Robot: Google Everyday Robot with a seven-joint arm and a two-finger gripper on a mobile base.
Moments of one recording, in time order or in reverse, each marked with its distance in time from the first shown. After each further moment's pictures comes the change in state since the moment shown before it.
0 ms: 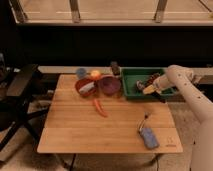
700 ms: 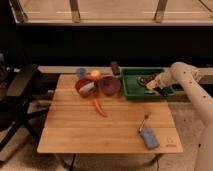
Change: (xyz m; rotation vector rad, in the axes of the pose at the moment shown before) arm -0.033 -0.002 -0.039 -0.035 -0.129 0.036
